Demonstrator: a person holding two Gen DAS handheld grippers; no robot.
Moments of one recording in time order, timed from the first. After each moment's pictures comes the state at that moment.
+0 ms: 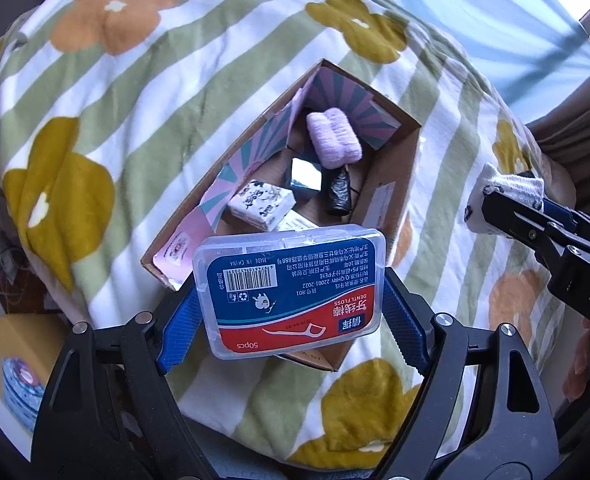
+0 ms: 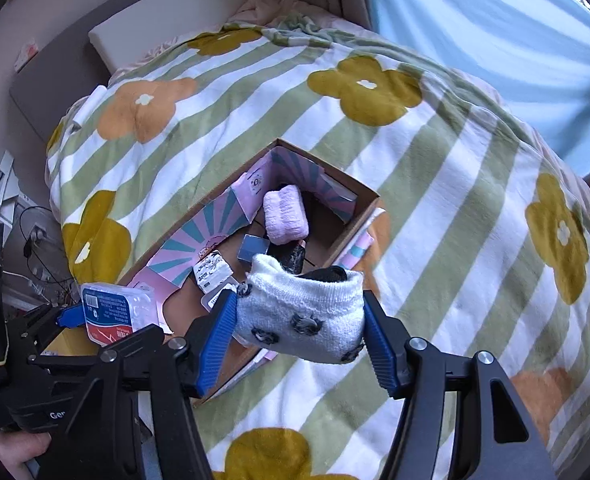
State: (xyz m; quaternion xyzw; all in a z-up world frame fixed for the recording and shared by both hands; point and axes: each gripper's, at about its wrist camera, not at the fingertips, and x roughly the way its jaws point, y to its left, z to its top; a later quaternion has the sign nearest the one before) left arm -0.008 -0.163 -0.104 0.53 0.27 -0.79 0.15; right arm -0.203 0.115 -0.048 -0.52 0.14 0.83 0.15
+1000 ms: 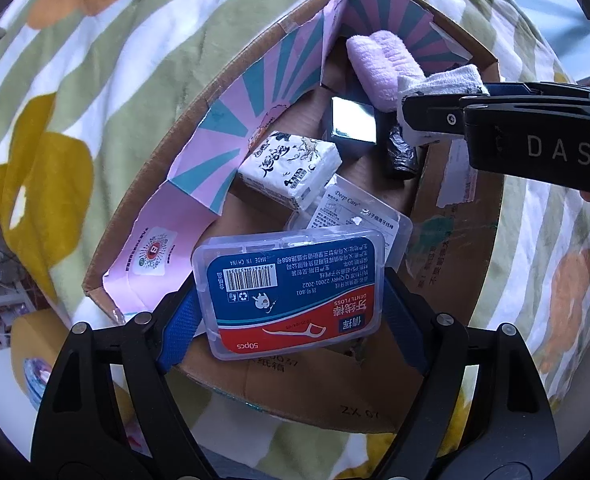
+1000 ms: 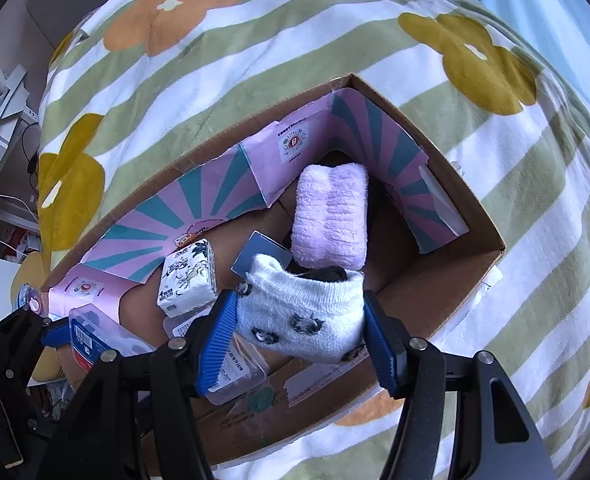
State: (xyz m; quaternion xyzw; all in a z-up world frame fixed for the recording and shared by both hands) left arm -0.041 -0.159 -0.190 0.61 0.22 -0.74 0.17; right arm -0.299 0.131 -0.157 -0.61 0.10 0.79 0.04
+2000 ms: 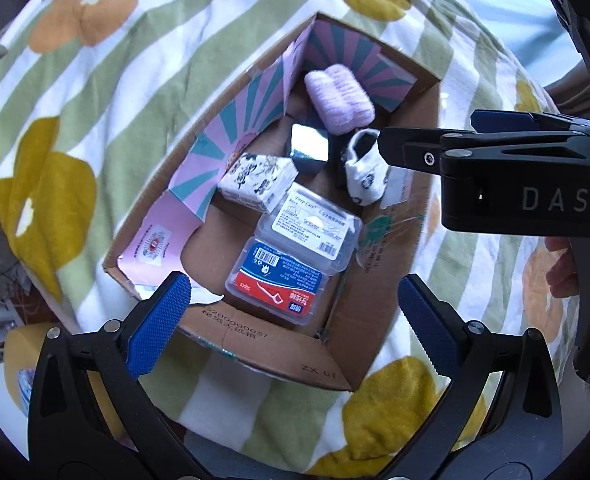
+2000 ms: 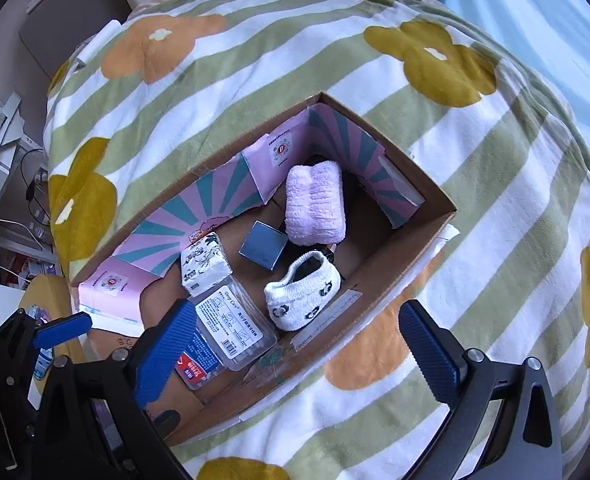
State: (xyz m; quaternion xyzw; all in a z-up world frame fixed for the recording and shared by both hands) left arm -0.027 -0.141 -0.140 0.57 0.21 -0.78 0.14; right arm -0.253 0.125 -0.102 -0.58 0.13 0.80 0.10
